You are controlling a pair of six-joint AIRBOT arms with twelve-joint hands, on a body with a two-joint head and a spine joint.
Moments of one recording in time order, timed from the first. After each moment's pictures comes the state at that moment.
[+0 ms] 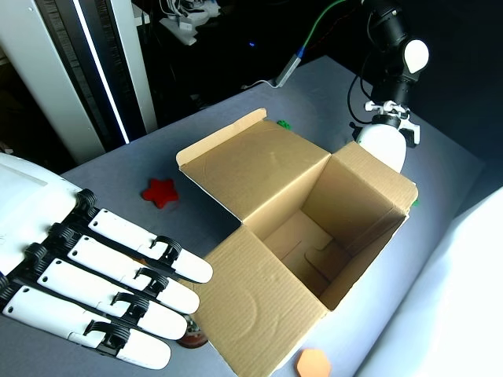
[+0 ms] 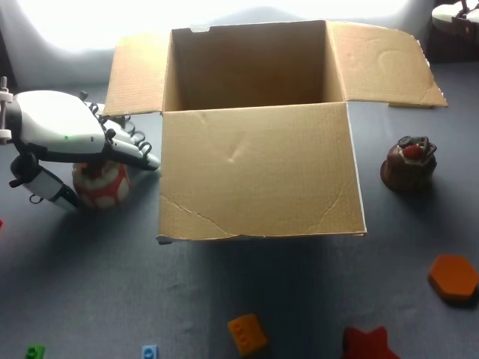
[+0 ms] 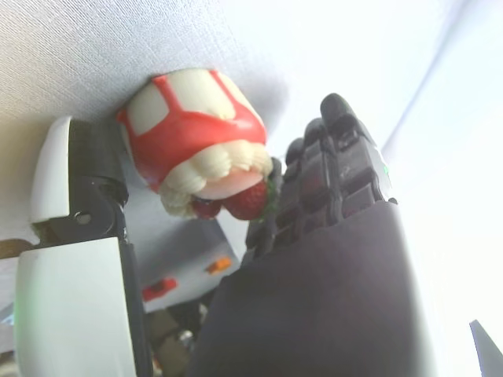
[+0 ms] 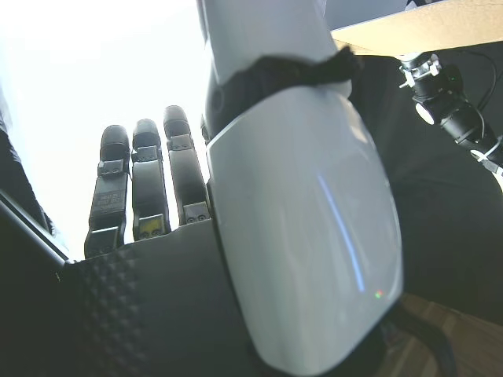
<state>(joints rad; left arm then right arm) 0.49 -1.29 1.97 1.48 -0.82 -0.23 -0.16 -0.58 0.82 0.20 0.32 -1.26</state>
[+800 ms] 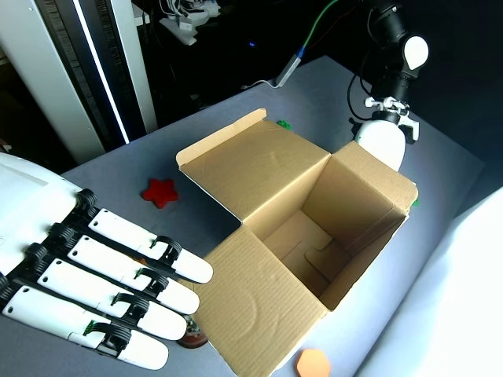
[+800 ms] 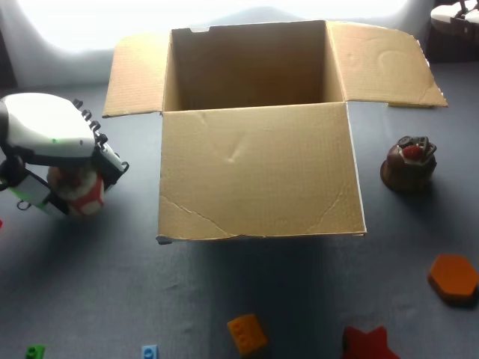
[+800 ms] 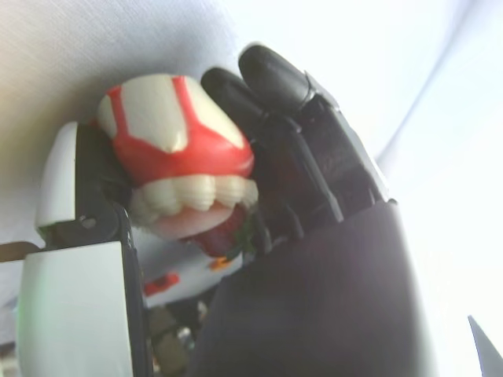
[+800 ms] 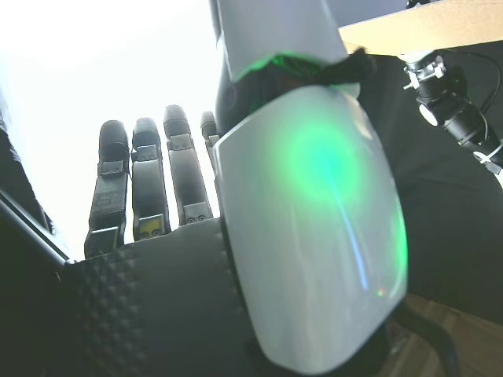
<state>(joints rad) 0.48 -1.22 1.91 1.50 -0.84 -0.26 -0.16 -0.58 0.82 0.20 0.32 -1.26</state>
